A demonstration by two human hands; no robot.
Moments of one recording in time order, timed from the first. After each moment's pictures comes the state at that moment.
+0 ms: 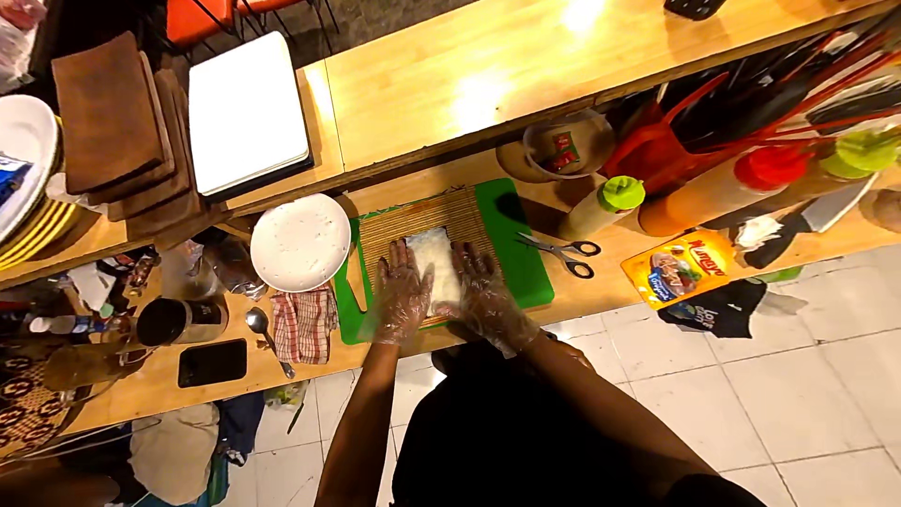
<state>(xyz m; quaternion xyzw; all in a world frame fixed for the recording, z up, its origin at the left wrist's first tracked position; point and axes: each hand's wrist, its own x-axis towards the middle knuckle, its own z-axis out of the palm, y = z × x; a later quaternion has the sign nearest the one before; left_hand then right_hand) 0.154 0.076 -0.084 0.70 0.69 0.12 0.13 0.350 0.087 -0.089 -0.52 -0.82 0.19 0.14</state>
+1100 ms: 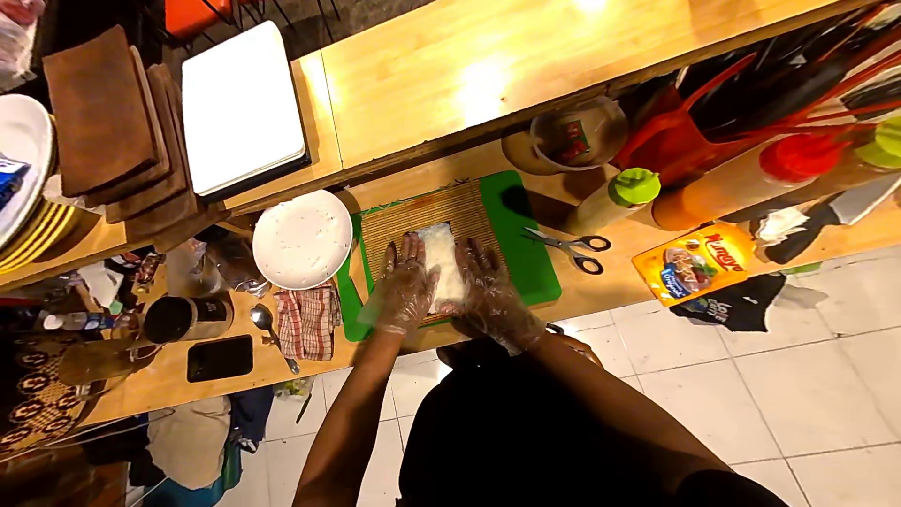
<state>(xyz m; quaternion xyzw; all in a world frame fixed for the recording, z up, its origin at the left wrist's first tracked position) 0.147 0.086 -0.076 0.77 0.63 0.06 0.07 0.350 0.088 -0.080 -0.53 -0.81 0.22 0.11</state>
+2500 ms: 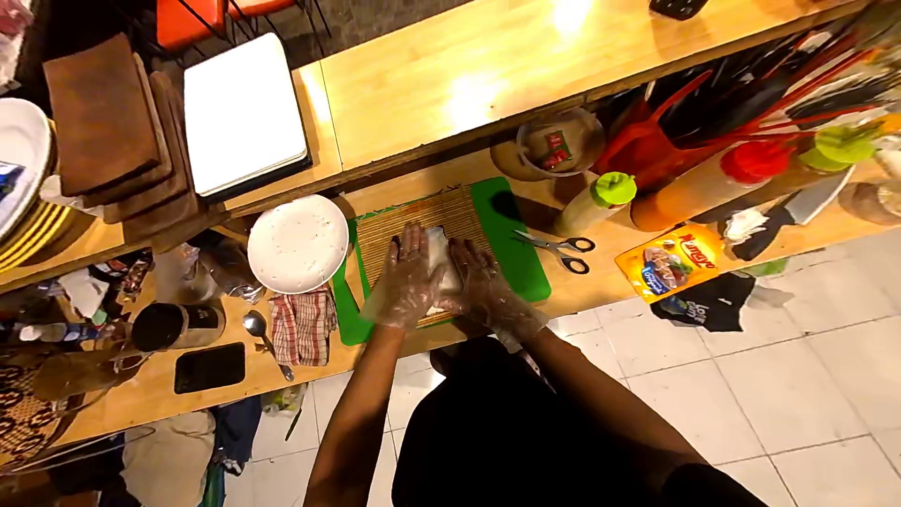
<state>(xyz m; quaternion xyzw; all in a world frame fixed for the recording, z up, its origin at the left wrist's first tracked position) 0.161 0.101 -0.060 0.76 0.64 0.07 0.10 0.352 0.103 -0.065 -0.53 -0.79 0.28 0.09</state>
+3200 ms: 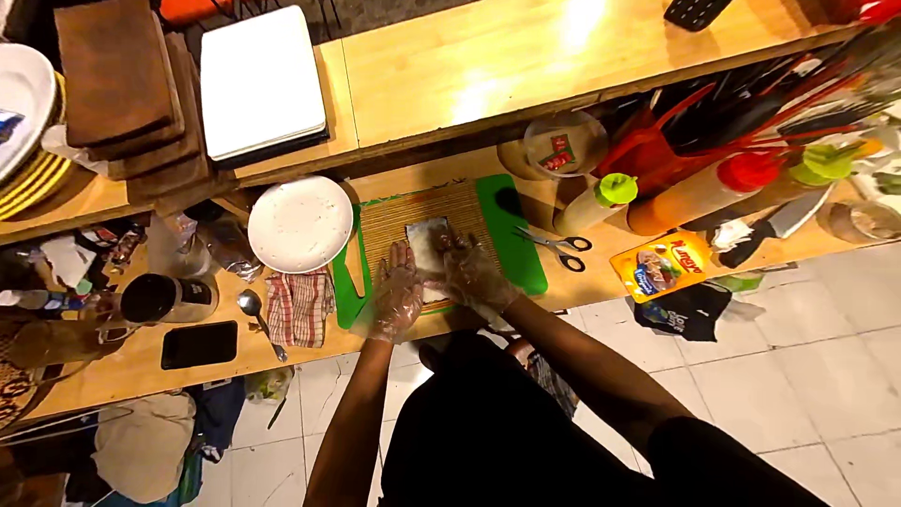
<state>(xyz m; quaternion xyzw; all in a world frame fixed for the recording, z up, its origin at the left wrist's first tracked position) 0.145 0.050 -0.087 0.72 0.67 0.10 0.16 0.327 0.113 -0.062 -0.46 -0.87 0.16 0.05</state>
